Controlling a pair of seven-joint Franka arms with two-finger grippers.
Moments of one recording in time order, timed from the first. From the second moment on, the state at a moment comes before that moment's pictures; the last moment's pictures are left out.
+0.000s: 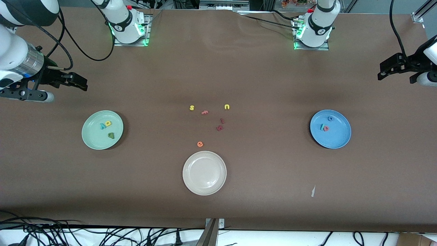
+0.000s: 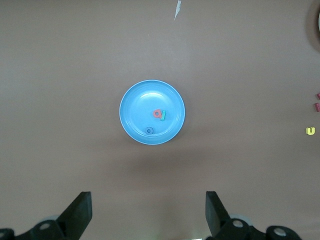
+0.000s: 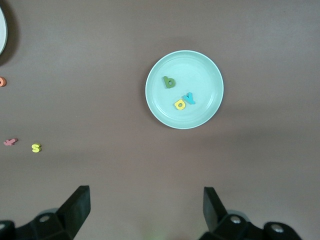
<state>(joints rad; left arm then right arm) 0.05 0.03 -0.04 -1.50 0.00 1.45 0.10 0.19 0.03 -0.10 -1.68 -0.01 1.61 0.18</state>
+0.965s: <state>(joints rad) 0.05 0.03 -0.04 -1.50 0.00 1.45 0.10 0.19 0.03 -0.11 -1.67 -0.01 1.66 0.19</state>
